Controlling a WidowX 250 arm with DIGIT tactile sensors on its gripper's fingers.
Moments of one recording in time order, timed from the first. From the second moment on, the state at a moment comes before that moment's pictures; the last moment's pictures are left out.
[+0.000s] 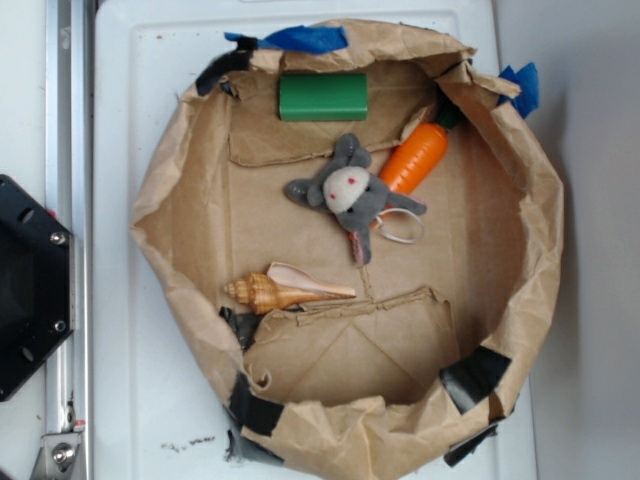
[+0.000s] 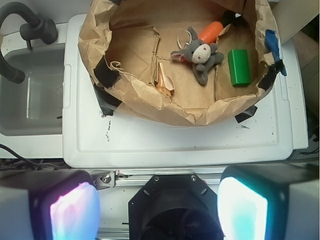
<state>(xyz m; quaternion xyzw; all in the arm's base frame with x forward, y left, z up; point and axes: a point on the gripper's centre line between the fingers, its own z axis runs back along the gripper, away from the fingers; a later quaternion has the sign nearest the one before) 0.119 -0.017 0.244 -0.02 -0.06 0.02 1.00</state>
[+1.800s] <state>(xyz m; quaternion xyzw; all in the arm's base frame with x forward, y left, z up) 0.215 0.030 0.156 0.02 -0.04 0.08 1.00</state>
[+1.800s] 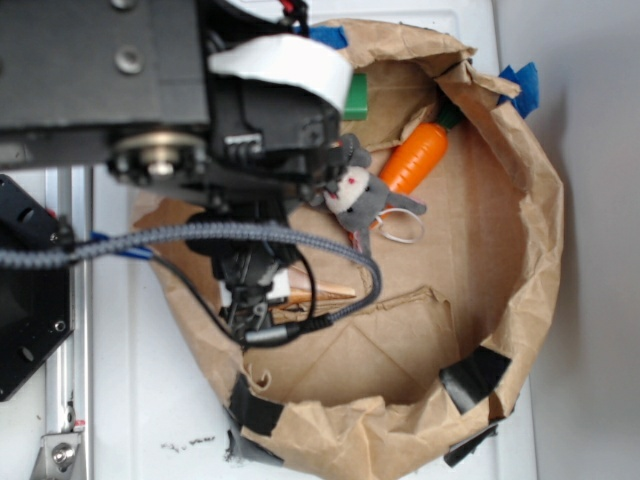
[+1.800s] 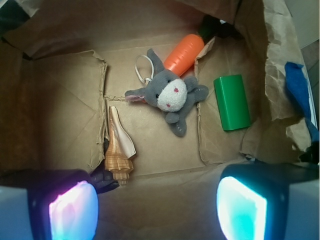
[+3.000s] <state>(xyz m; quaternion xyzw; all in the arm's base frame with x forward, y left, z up) 0.257 0.025 0.092 0.04 -0.03 0.08 1.00</state>
